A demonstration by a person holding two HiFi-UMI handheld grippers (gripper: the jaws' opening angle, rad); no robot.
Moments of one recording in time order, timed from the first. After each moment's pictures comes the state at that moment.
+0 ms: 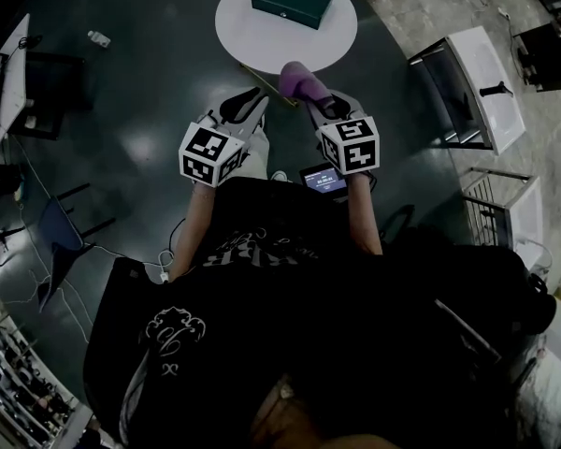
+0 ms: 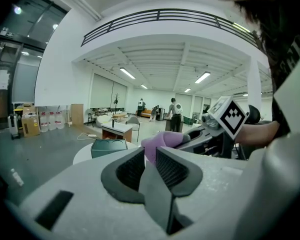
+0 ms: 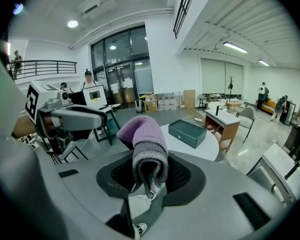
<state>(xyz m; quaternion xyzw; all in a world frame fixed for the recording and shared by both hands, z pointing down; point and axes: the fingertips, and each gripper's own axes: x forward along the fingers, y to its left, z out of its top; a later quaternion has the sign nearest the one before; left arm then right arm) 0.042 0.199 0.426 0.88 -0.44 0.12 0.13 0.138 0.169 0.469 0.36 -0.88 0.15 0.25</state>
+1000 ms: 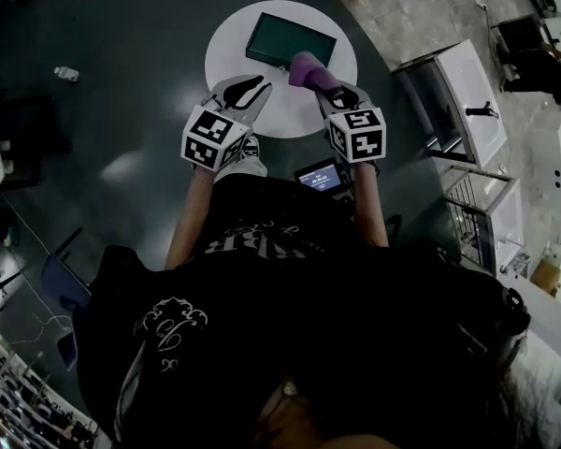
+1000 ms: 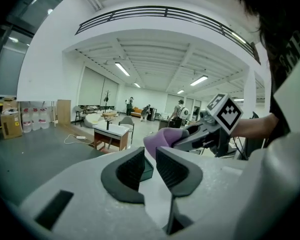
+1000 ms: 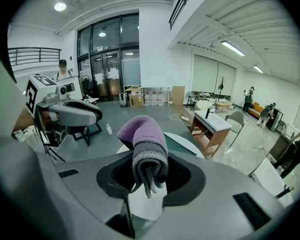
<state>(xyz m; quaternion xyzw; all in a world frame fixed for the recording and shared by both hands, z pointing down) -0.032 -0.040 0.438 0.91 -0.38 0.11 0.14 0.083 -0.063 0.471 0.42 -0.84 0.14 0.31</state>
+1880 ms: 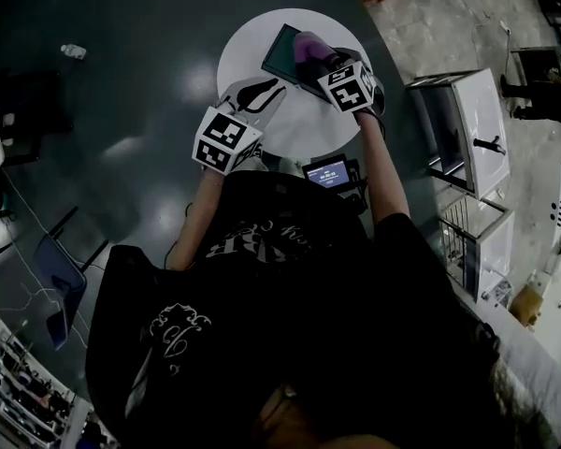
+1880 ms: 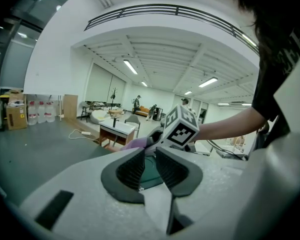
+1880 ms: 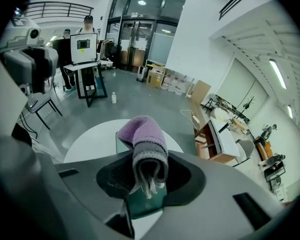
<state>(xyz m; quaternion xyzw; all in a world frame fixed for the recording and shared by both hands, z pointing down) -0.042 -0.106 0.458 0.89 -0.40 0.11 0.17 0.038 -0.224 0.549 0.30 -0.83 0.01 0.47</state>
